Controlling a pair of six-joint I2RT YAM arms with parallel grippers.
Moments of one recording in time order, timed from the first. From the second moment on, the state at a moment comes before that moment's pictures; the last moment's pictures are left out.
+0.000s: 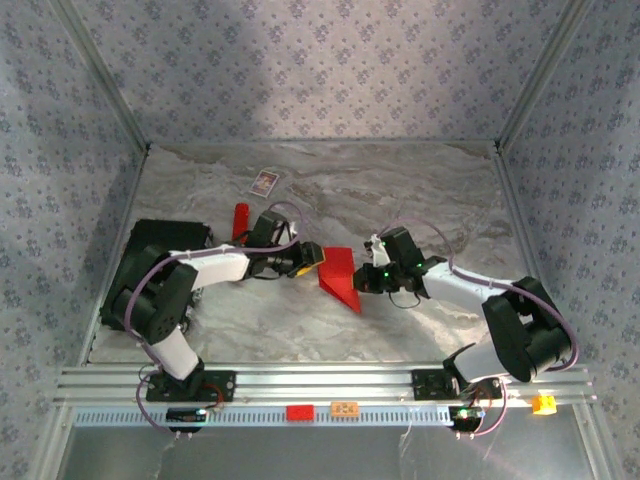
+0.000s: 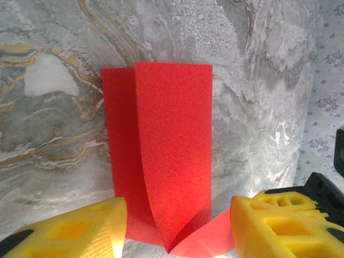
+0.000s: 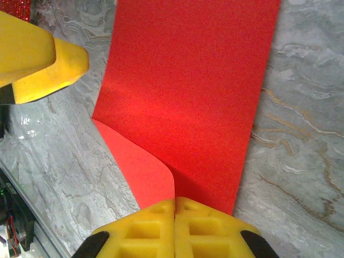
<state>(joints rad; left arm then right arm) -0.60 1.69 0.82 0.07 0.52 -0.94 0.51 1.41 0.61 -0.15 -0.49 0.52</state>
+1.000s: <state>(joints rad) -0.61 1.86 0.88 0.32 0.63 -1.13 0.51 1.17 0.57 -0.20 -0.30 0.53</state>
